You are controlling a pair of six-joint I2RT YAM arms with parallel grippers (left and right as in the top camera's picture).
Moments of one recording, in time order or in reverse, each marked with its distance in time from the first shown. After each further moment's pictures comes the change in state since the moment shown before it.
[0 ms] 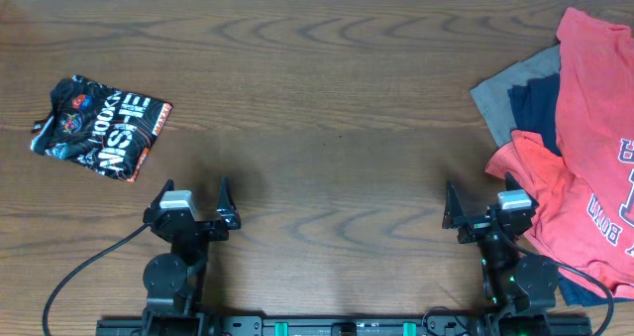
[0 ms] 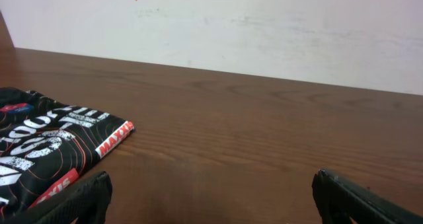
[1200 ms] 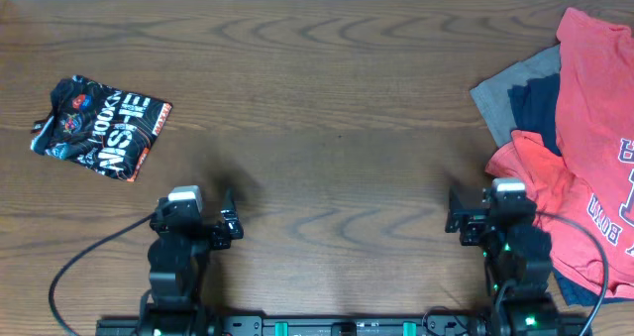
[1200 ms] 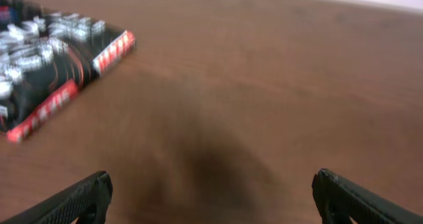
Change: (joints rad) left arm 0.000 0.209 0.113 -0.239 0.007 -0.036; right arm 0.000 0.346 0.177 -0.238 0.116 0.033
